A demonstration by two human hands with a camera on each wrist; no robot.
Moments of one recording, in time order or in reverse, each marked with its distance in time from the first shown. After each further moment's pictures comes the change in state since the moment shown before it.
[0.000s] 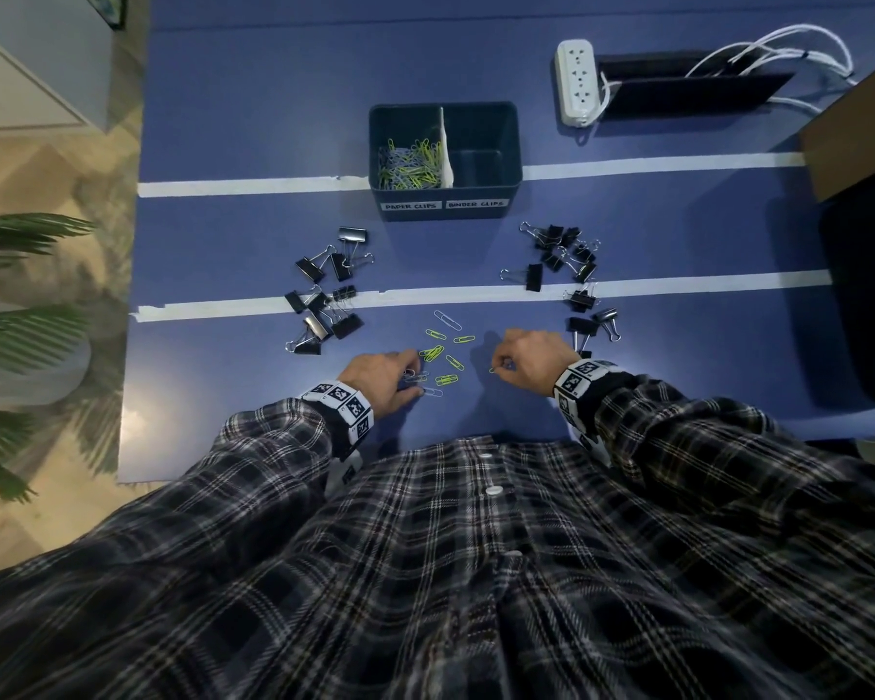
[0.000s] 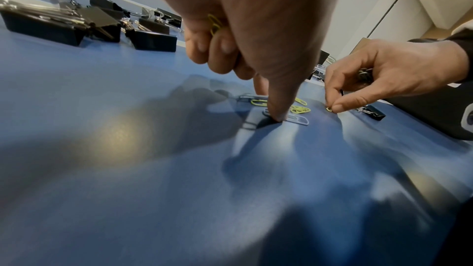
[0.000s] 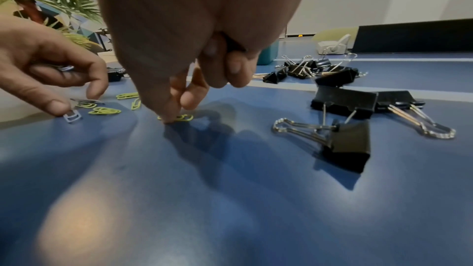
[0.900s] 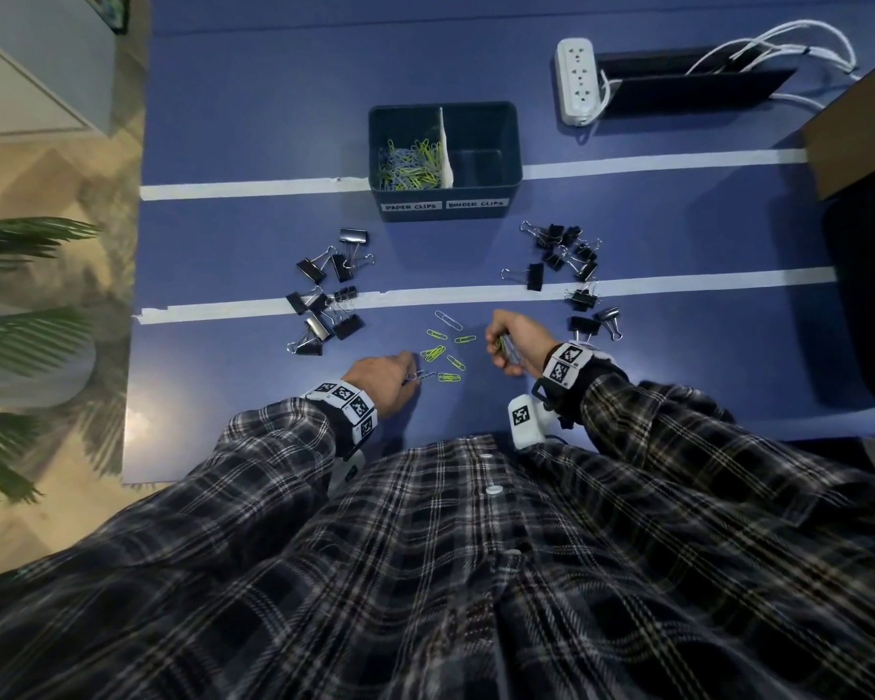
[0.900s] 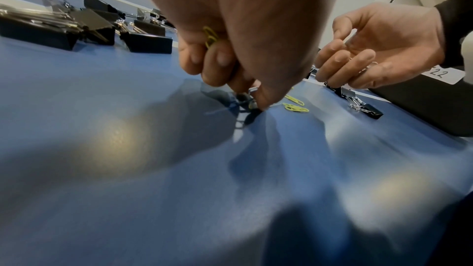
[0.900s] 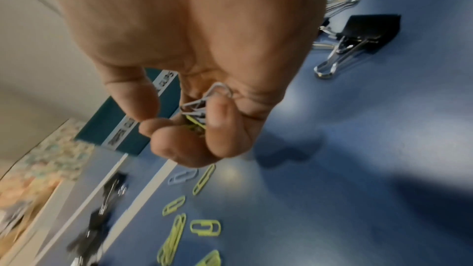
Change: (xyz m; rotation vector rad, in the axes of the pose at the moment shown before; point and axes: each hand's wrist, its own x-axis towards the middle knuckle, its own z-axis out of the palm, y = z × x) left_hand -0.003 0.011 -0.011 0.023 -0.104 -0.090; right_hand 0.021 -0.027 -0.019 1.477 -0.076 0.562
